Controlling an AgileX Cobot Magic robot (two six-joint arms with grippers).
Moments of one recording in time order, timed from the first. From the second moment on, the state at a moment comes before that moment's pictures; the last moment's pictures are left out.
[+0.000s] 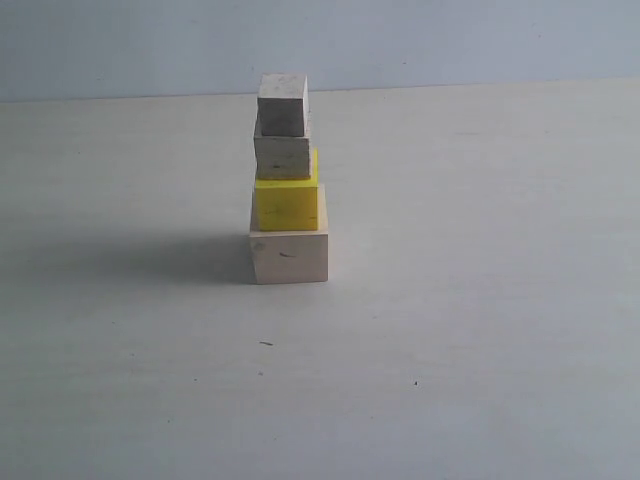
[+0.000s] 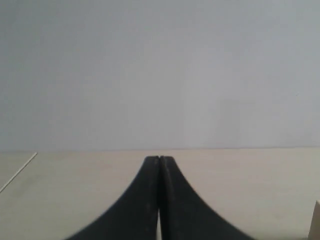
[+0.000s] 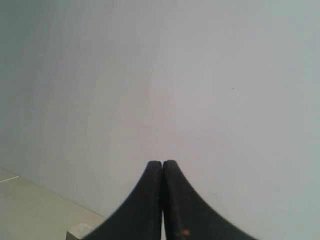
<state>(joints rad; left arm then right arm) 0.10 0.01 -0.21 -0.37 0.29 0.39 0.52 0.34 -0.77 0.05 0.33 -0.22</state>
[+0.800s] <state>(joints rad) 0.11 0.01 0.00 -0.26 0.32 0.31 0.52 0.34 -0.77 0.05 0.33 -0.22</state>
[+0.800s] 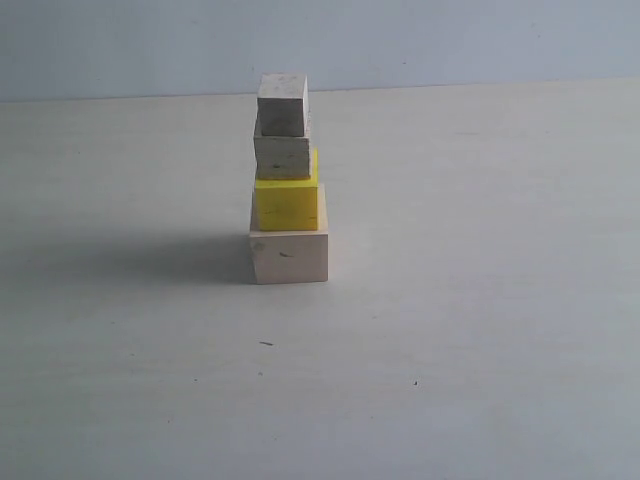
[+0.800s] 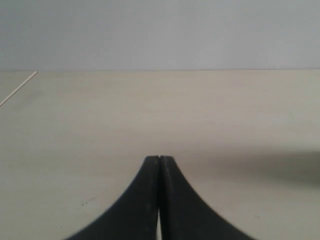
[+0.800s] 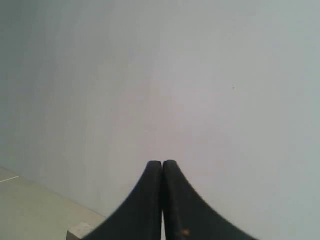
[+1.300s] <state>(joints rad) 0.11 0.01 0.00 -0.14 0.36 0.21 0.52 0.34 -0.77 0.05 0.33 -0.22</state>
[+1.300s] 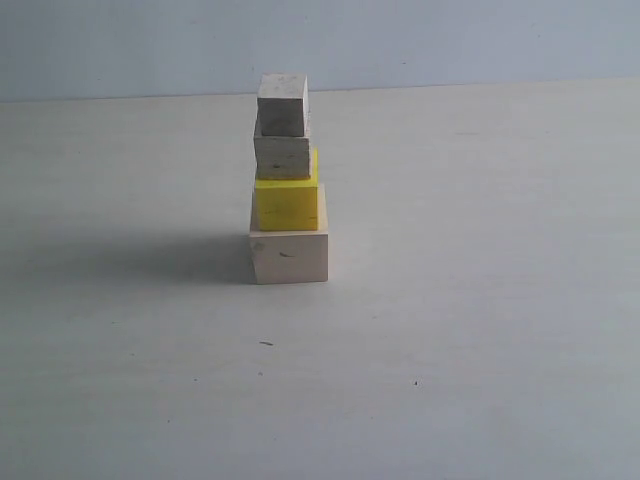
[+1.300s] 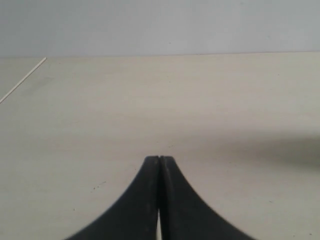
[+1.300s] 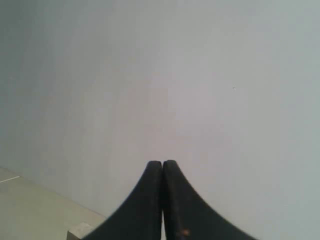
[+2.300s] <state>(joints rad) 0.11 0.01 0.00 -0.05 0.36 0.05 0.52 0.34 -0.77 0.05 0.33 -0.22</state>
